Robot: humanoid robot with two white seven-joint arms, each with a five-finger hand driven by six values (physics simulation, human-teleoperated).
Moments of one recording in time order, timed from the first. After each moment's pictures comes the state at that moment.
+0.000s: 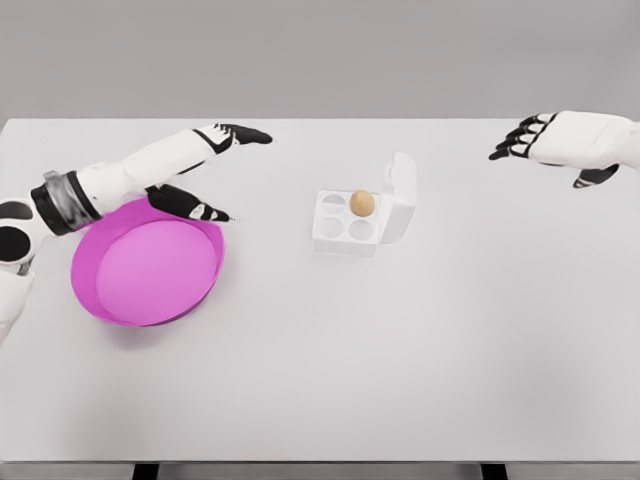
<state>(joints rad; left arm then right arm) -0.49 0.51 -0.29 -1.41 -0.09 -0.61 -0.61 -1.06 -0.97 1.09 -1.24 0.52 -0.61 0.34</state>
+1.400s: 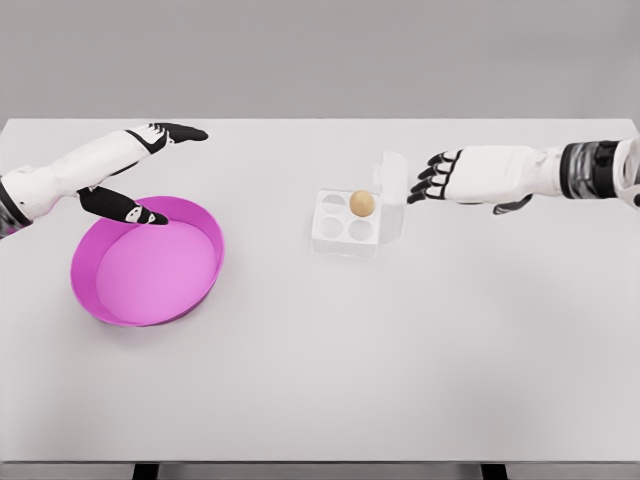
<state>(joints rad) -0.43 0.66 -0.23 -1.43 -0.04 -0.61 -0.61 -1.07 -0.88 1.15 -1.44 0.52 -0.61 0.40</state>
